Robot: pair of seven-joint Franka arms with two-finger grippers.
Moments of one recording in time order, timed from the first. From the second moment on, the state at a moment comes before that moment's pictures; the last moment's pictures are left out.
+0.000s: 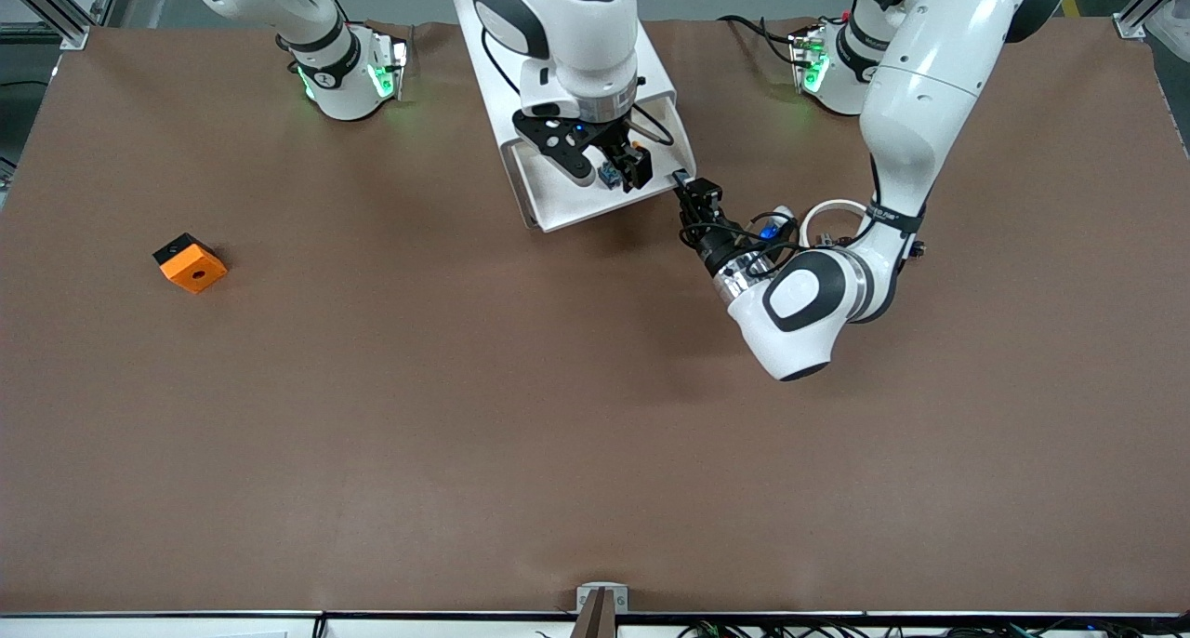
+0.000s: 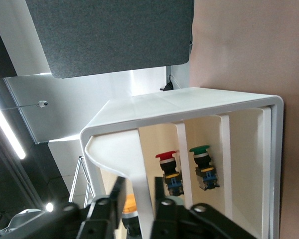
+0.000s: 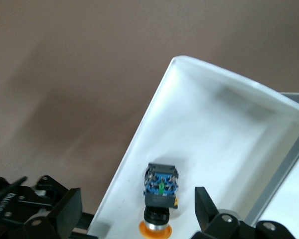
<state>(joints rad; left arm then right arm) -0.31 0.76 -0.09 -1.51 -0.90 1.15 -2.14 0.96 0.36 -0.04 -1.48 0.08 1.85 1.66</state>
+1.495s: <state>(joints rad) -0.27 0.75 -0.09 -1.31 -0.53 1.44 -1.09 0.98 0.44 -0.04 -1.48 0.07 1.78 1.68</state>
